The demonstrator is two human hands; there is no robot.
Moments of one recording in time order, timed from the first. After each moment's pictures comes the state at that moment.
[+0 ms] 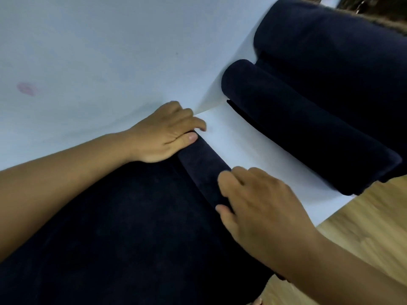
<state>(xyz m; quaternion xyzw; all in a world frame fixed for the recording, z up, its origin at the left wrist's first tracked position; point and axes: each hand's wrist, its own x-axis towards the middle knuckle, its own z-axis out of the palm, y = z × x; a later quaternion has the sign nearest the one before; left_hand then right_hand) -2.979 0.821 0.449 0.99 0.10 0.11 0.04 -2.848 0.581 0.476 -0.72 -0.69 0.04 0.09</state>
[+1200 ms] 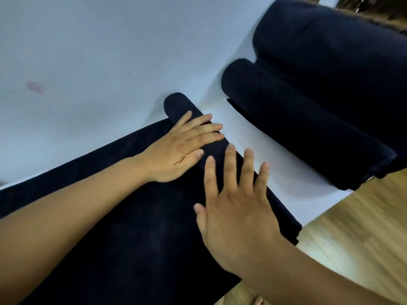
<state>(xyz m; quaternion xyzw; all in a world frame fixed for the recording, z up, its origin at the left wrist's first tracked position) -2.977 0.783 0.420 0.98 0.09 0.14 0.11 -2.884 0.589 0.447 -0.76 -0.65 0.02 -0.02</state>
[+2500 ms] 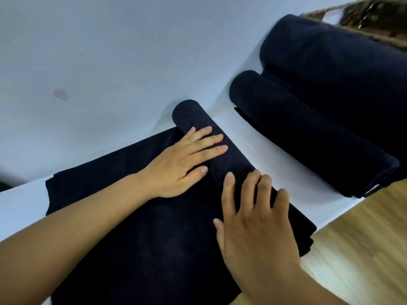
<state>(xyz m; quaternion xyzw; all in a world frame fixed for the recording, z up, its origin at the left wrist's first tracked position) -2.997 0.762 0.419 0.98 0.12 0.16 0.09 -2.883 0.562 0.436 -0.79 -0.61 -0.08 0.01</state>
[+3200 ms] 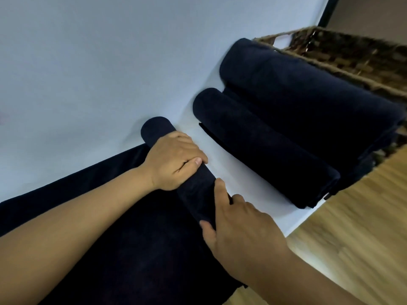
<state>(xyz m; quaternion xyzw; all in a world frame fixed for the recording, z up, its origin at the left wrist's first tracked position) -2.912 0.782 0.434 0.97 0.07 0.23 0.05 -2.827 0.572 0.471 -0.79 -0.60 0.12 0.02</state>
